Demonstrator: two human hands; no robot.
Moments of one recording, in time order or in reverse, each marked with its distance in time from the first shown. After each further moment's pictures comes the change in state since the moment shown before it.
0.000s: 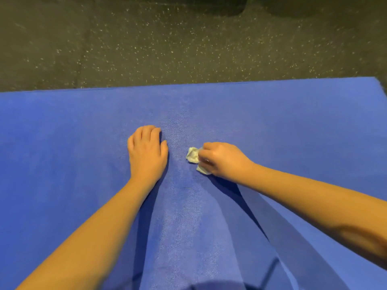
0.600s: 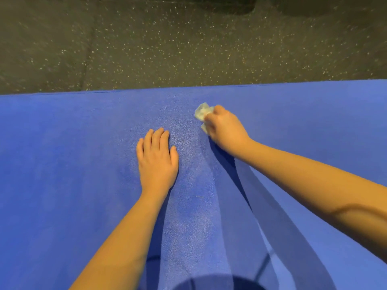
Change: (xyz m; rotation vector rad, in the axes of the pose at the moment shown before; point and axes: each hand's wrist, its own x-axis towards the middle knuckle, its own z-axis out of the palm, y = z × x) left_hand -0.004 -0.001 0.014 0.007 0.062 -0.018; right_hand 0.080 0.030 -0.012 -0.056 0.224 0.202
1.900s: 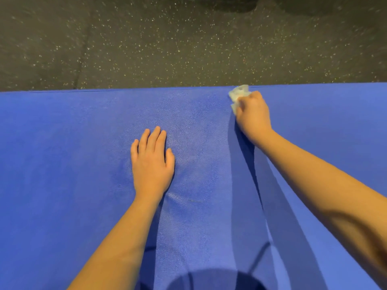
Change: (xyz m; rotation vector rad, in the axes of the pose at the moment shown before) left_hand 0.003 -0.002 0.000 0.005 0.009 -0.009; right_hand 0.014 0.059 -0.019 0.042 0.205 0.319
